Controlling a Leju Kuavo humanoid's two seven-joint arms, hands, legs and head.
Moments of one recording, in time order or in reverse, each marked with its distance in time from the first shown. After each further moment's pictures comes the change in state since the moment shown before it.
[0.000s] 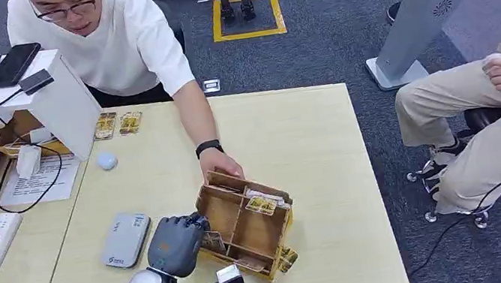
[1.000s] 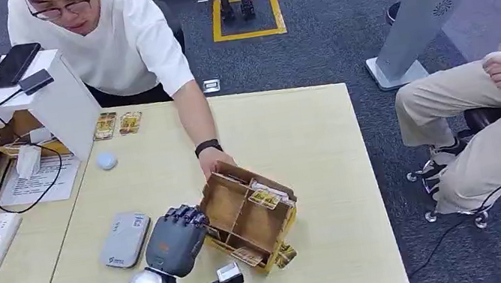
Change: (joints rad) left arm -0.002 0.002 -0.004 -0.016 -0.062 0.013 0.058; right arm 0.001 -0.002 -0.007 0.000 0.007 0.000 0.005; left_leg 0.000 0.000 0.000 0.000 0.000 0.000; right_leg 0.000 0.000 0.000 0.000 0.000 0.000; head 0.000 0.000
